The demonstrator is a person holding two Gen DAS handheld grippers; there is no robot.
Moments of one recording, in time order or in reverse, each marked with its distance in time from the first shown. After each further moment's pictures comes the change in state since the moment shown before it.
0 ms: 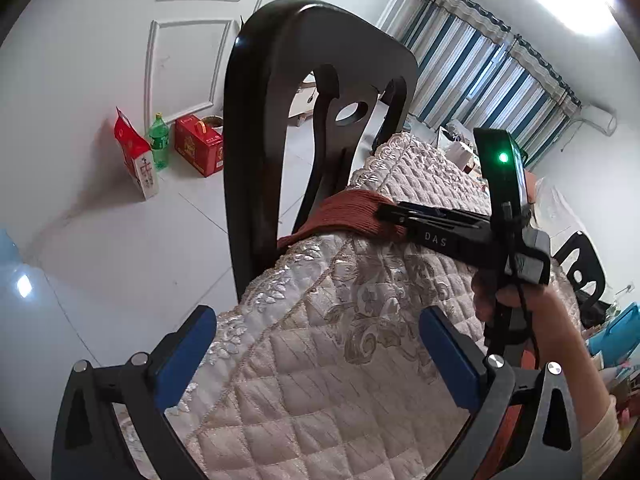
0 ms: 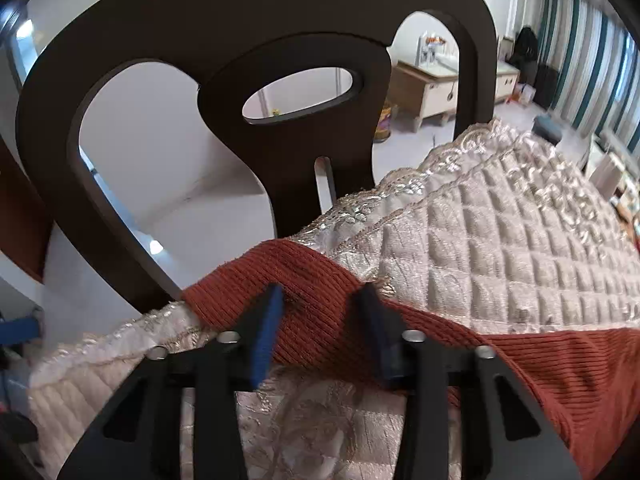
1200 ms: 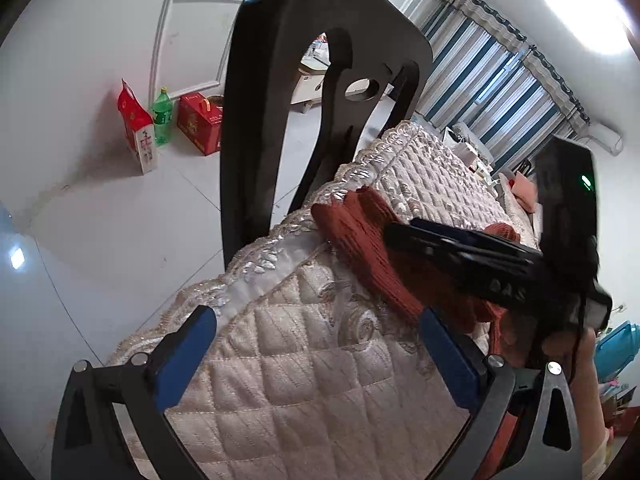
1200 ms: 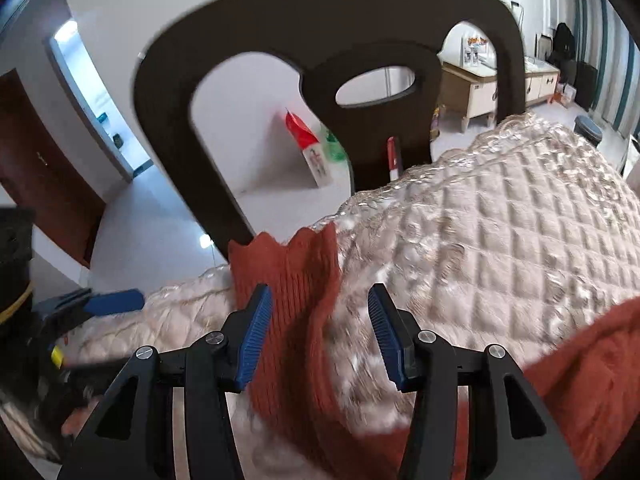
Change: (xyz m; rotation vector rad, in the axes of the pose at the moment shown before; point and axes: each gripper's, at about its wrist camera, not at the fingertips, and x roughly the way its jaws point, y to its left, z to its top) left arm 0.016 0.008 -0.014 -0.068 0.036 -0.009; right arm -0.019 0.020 -0.010 0.027 0.059 0.280
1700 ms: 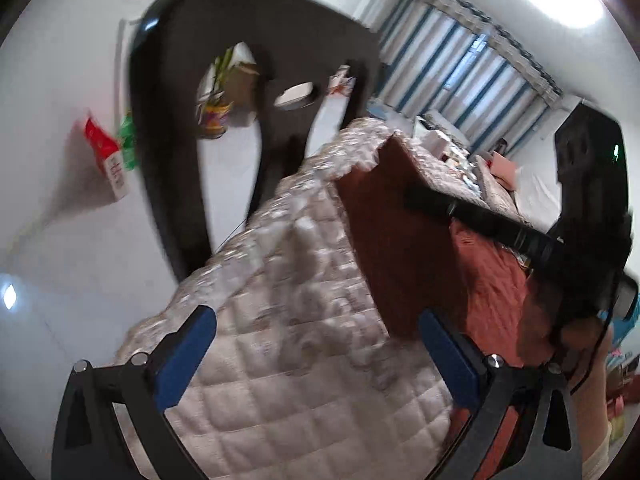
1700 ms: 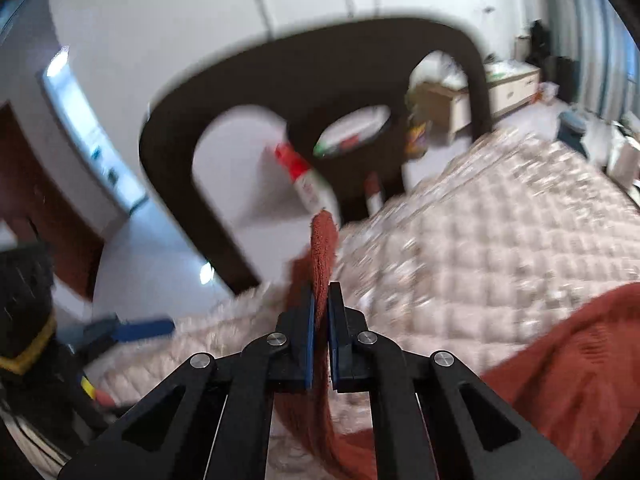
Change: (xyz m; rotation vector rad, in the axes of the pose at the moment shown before) left arm 0.004 -0.046 0.014 0.133 -0.015 -0.067; right arm -0.068 -0.010 0.007 0.079 -0.238 -0.080
